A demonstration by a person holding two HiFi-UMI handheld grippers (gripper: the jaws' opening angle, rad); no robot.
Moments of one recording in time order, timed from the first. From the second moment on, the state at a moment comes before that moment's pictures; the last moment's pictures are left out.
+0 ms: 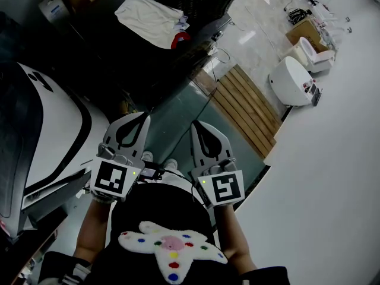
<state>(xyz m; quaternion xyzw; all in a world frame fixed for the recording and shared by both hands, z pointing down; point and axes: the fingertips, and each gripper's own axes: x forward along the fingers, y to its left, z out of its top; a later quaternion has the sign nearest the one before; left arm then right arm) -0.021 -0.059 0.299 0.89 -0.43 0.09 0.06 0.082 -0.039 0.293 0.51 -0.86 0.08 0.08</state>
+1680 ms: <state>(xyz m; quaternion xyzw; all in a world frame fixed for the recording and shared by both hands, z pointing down) -0.028 -0.062 0.299 0.89 -0.44 0.10 0.06 0.072 -0.040 0.295 0.49 -0.86 0.07 0.09</state>
